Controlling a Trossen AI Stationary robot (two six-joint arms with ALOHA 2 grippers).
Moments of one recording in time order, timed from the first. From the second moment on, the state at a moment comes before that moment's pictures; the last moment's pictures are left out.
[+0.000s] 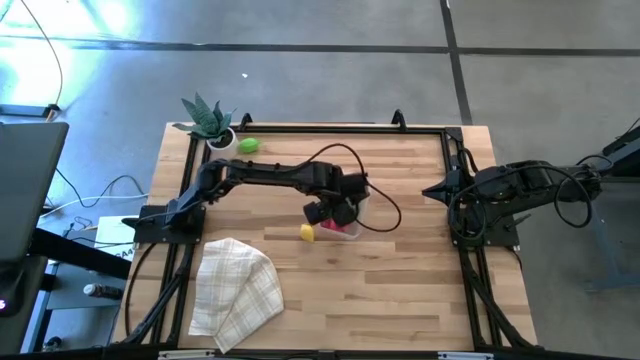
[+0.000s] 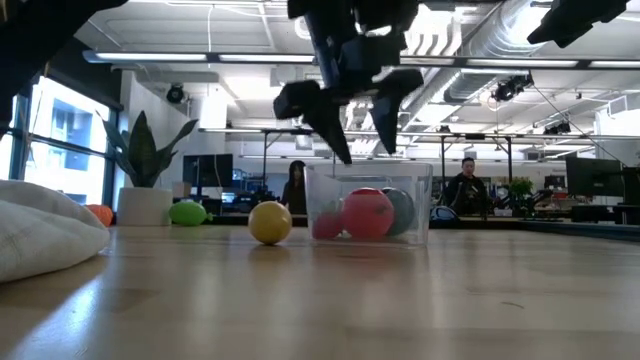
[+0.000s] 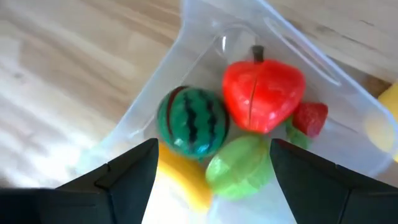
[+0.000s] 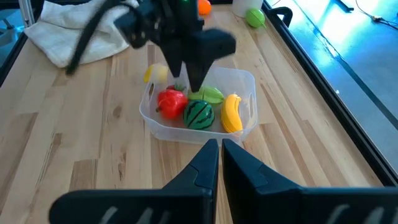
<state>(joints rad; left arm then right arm) 0.16 2.20 1.98 -1.03 -0.05 1.22 0.20 0.53 0.85 -0.92 0.34 0.16</state>
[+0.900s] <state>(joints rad) 0.12 2.16 2.08 -1.56 0.09 0.91 0.20 0.53 0.85 -0.92 0.34 0.16</state>
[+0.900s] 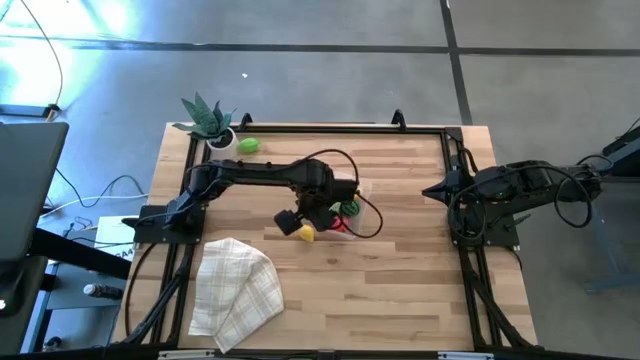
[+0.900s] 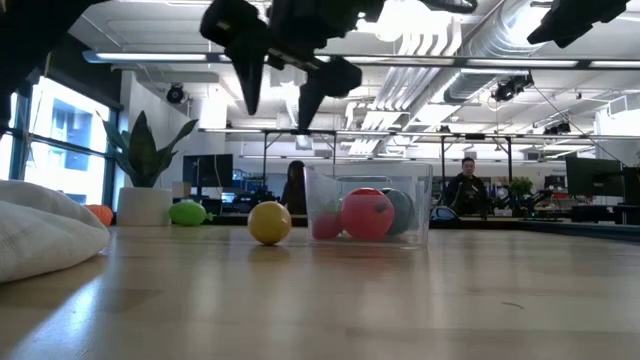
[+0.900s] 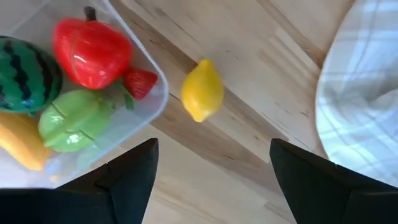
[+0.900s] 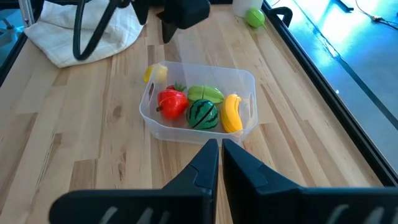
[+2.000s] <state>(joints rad) 0.12 1.87 1.36 -0.90 0.13 0.96 0.20 0.53 0.85 -0.92 0.34 0.16</state>
